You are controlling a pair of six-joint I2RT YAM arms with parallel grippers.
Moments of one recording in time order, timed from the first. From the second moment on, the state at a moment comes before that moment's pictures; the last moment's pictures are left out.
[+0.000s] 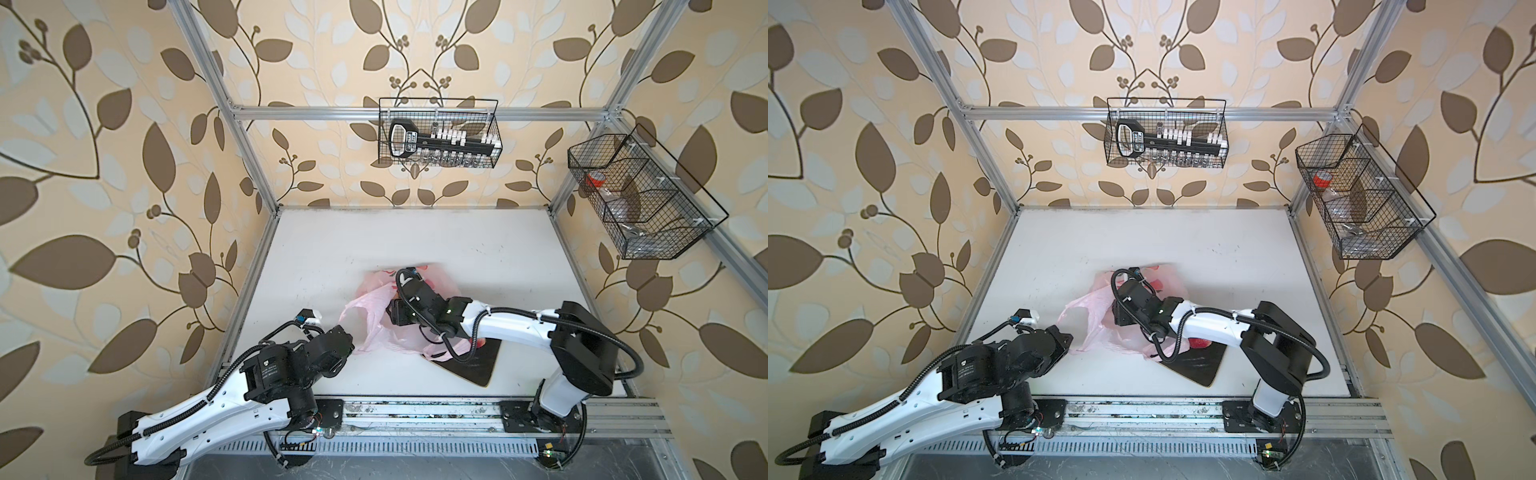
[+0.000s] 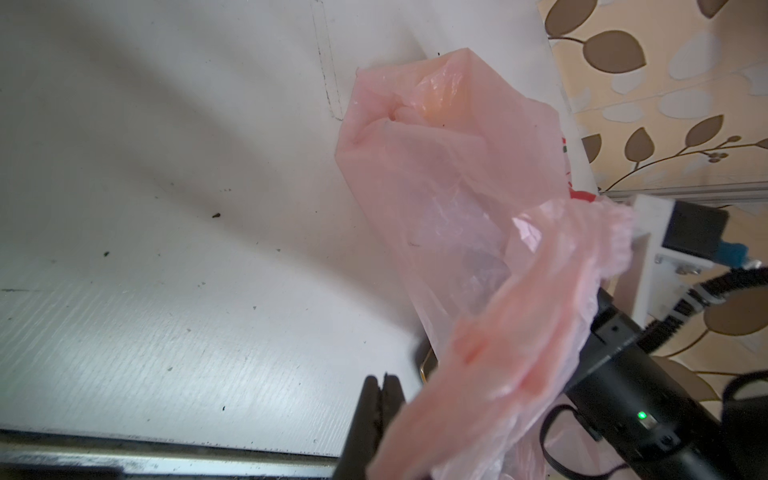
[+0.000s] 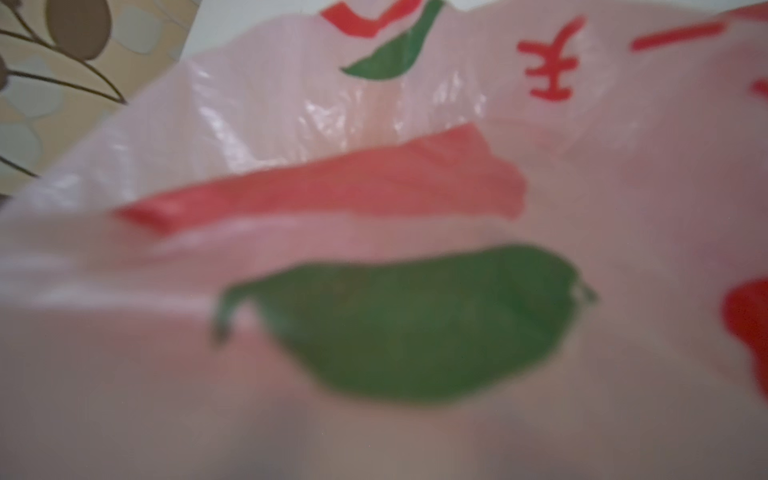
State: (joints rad) left arm -1.06 0.53 0.65 -0.99 -0.42 -1.64; right arm 0.97 1.72 1.05 -0.14 0.19 0.74
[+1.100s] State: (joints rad) left arm -1.06 0.56 0.65 -1.01 -0.40 -1.65; right arm 0.88 2.11 1.27 0.13 0.23 0.78
